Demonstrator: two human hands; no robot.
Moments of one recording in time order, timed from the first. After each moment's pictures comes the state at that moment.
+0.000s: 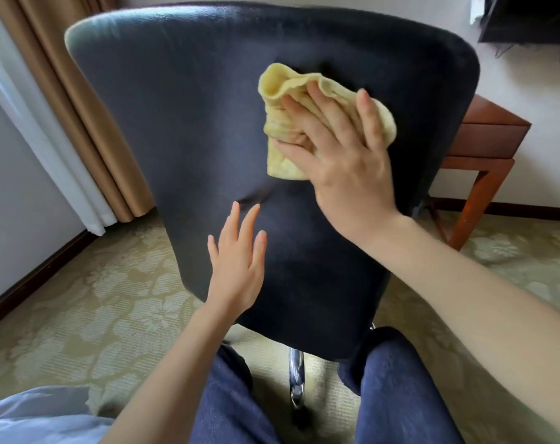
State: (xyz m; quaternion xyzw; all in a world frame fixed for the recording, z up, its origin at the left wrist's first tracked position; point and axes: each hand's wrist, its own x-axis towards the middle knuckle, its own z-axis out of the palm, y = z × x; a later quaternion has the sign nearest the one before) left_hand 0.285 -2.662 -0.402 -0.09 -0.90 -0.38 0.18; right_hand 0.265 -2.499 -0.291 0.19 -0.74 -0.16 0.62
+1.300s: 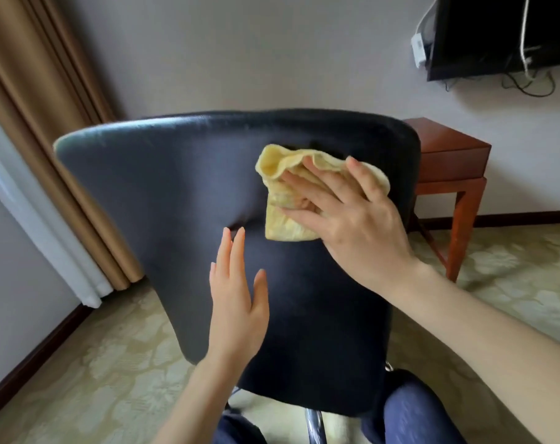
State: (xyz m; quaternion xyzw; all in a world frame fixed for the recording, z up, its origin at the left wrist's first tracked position) left_hand 0.291 -2.644 -0.351 -0.18 -0.85 -0.41 0.28; right_hand 0.291 -2.462 -0.275 0.19 -0.77 -0.19 0.58
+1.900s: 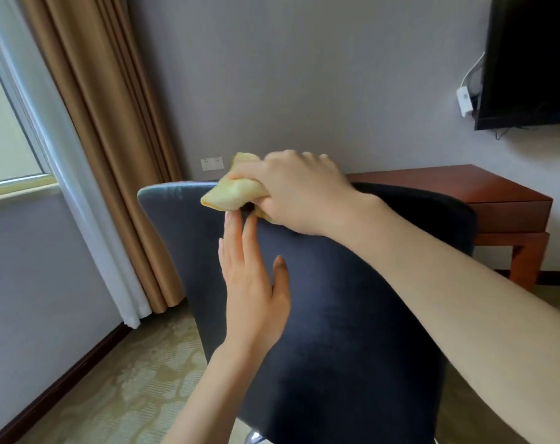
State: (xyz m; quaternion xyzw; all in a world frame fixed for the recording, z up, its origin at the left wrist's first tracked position) left_hand 0.275 -2.658 -0.264 -0.19 -0.79 -0.38 0.43; right_hand 0.271 -2.555 -0.135 0.25 -0.90 0.03 0.36
